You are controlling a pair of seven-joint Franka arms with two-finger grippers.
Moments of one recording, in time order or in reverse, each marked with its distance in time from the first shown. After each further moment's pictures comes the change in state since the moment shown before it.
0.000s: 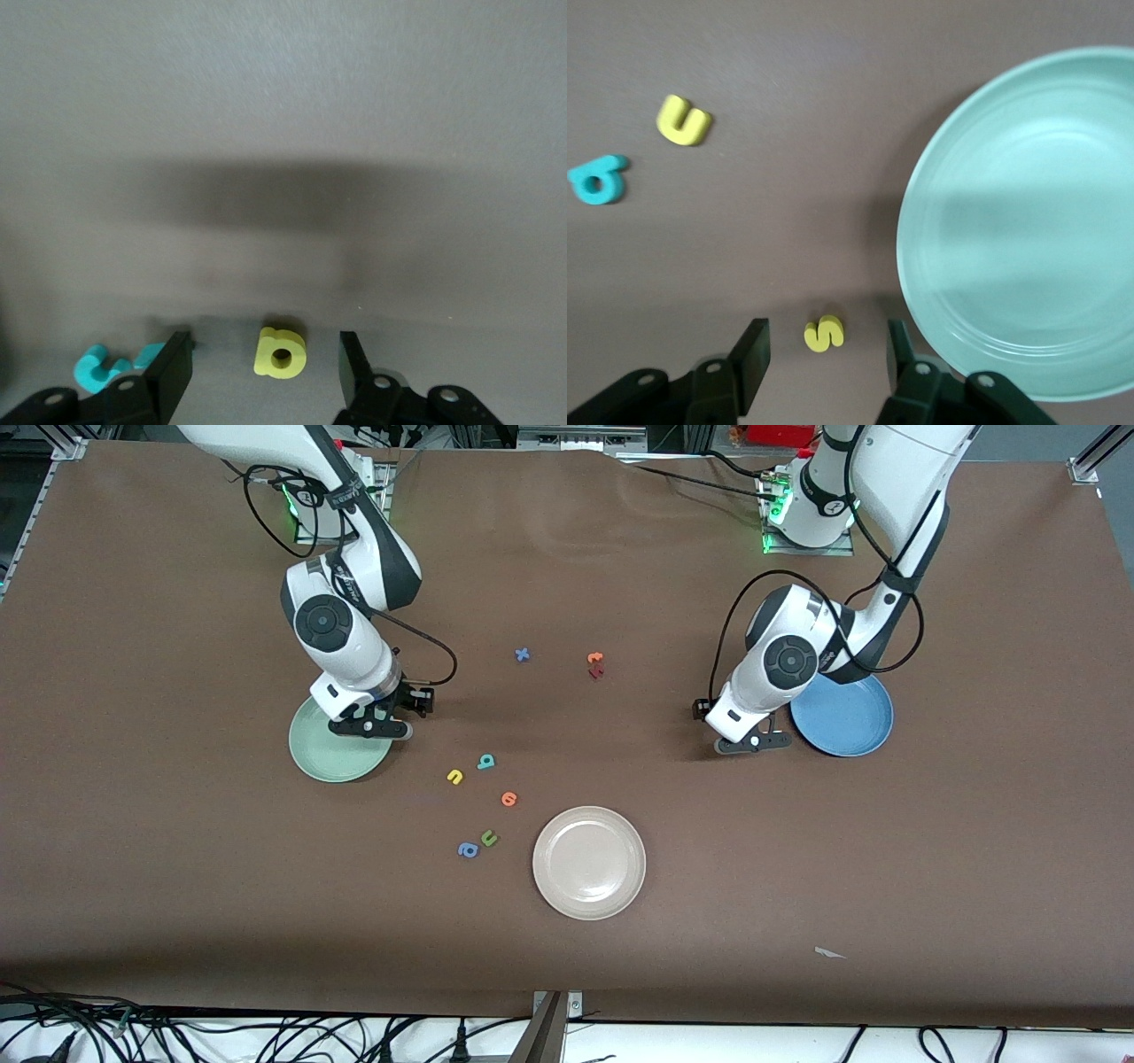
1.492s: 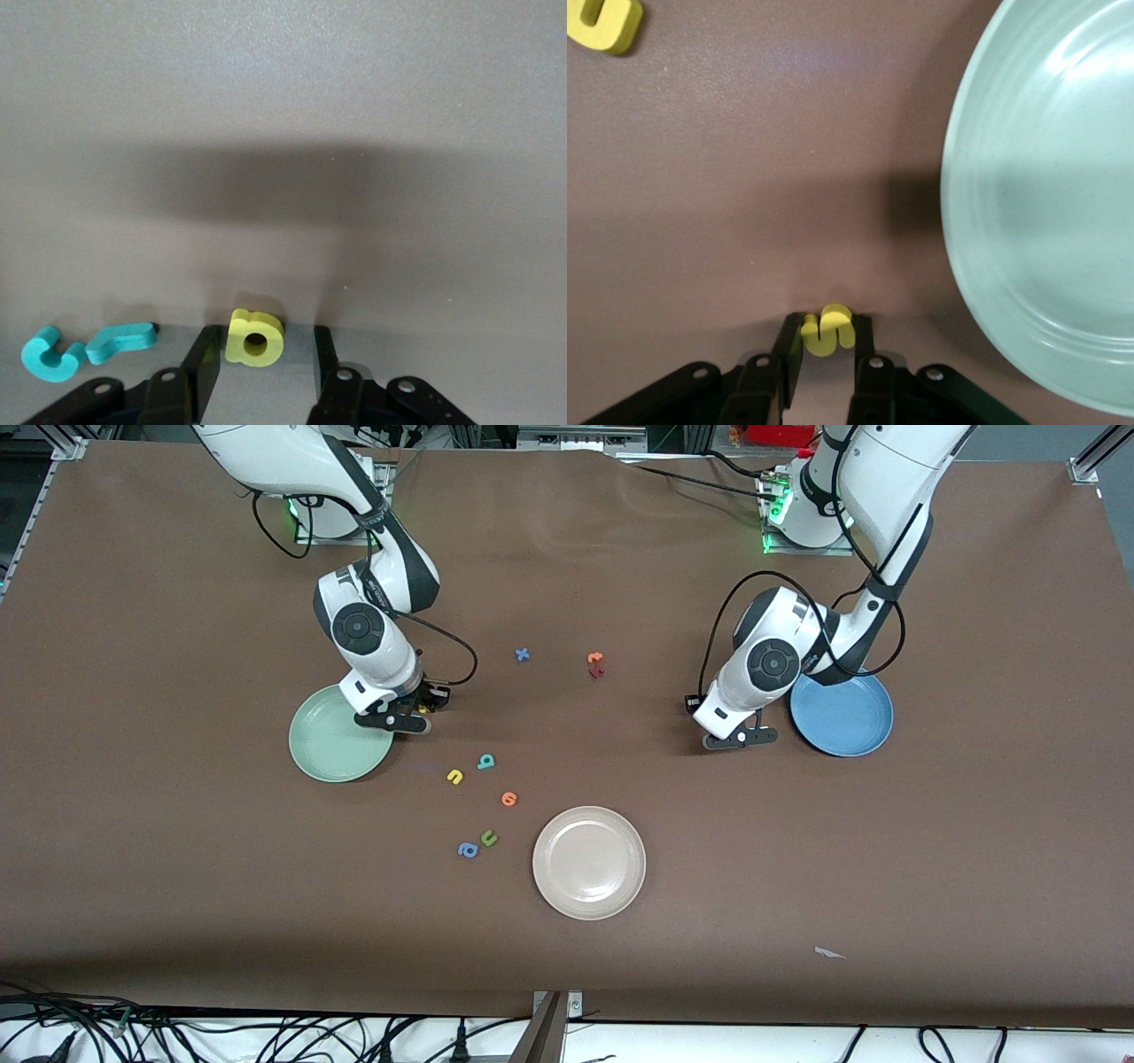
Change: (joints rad) left arm -0.003 0.026 -0.022 0.000 0.000 -0.004 -0.035; right arm 0.044 0.089 -0.002 -0.042 0.000 0.097 0.064
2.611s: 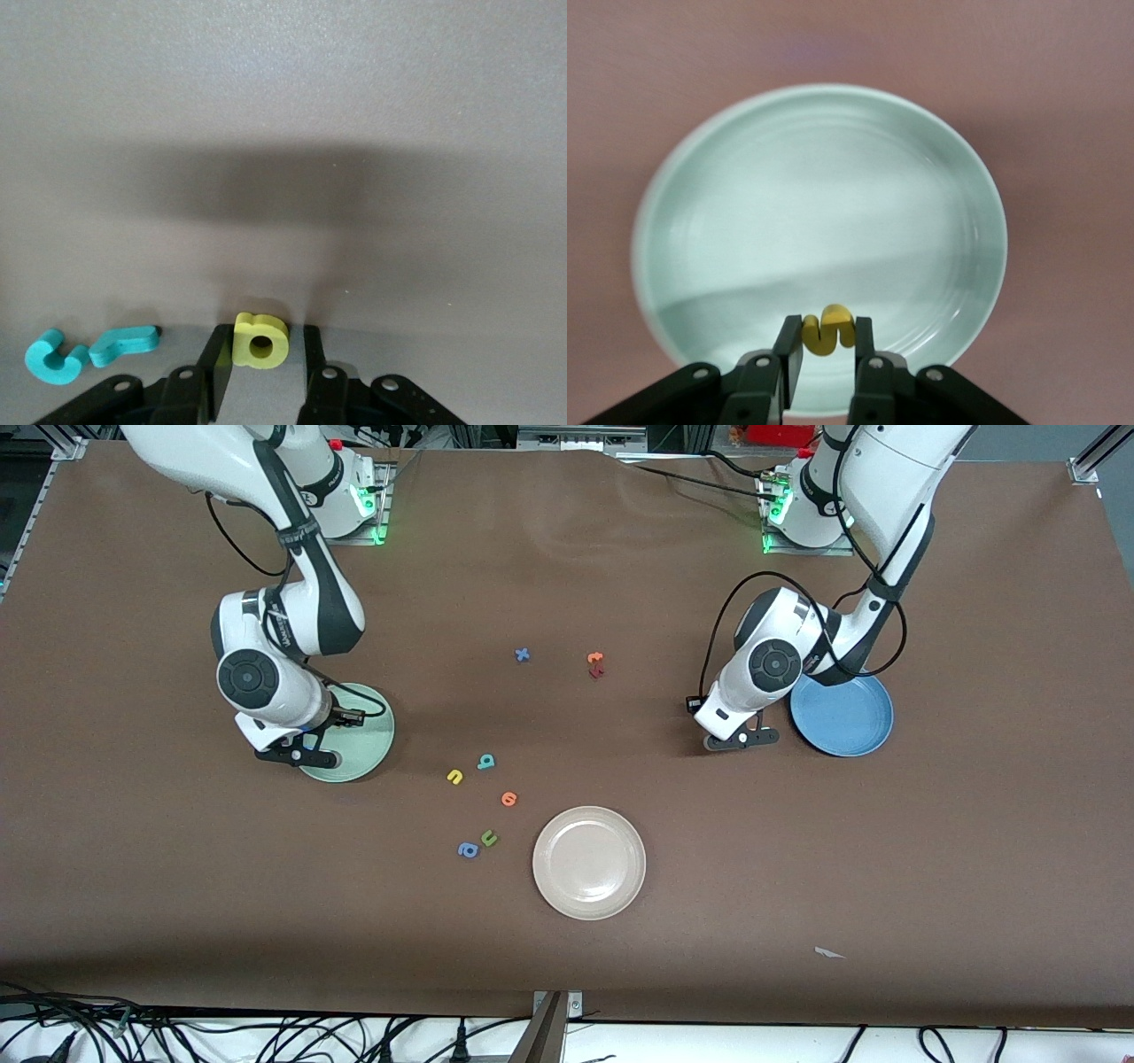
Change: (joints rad) left arm 0.004 0.000 0.000 0.003 0.000 0.000 0.000; right arm -0.022 -0.016 -0.237 0.165 -0.001 -0.361 -0.248
